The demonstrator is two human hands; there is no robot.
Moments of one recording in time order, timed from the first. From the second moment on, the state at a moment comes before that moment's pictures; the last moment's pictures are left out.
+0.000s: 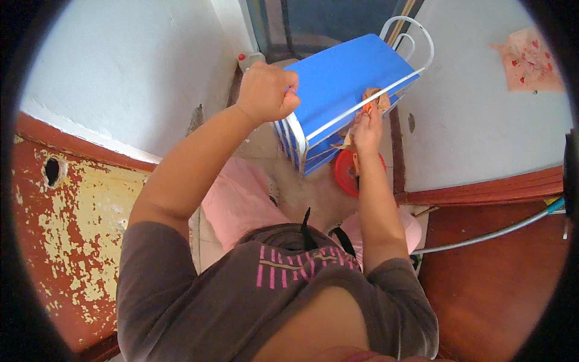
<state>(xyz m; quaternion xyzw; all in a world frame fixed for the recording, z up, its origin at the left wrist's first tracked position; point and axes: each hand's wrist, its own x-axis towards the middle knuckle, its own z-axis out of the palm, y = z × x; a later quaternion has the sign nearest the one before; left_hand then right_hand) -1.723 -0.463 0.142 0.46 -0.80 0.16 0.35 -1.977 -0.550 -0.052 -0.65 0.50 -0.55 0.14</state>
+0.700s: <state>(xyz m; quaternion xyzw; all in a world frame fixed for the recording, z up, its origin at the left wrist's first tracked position) -1.718 -0.463 0.143 0.46 -0.81 0.14 0.34 -1.923 -0.466 0.017 -0.91 0.22 -0.33 0.13</state>
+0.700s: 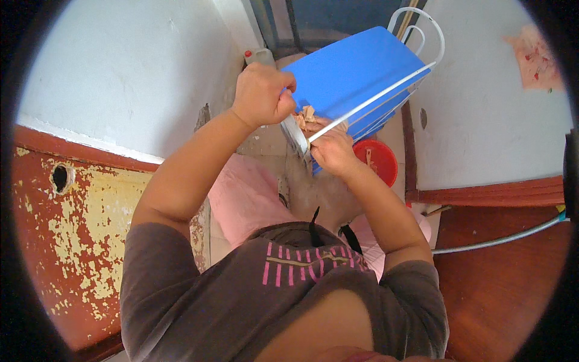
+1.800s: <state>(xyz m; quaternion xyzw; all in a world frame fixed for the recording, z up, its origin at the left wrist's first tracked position) -1.723 -0.462 0.150 0.44 -0.82 0.15 0.33 -2.096 -0.734 0.028 -0.09 0.39 -0.72 0.57</state>
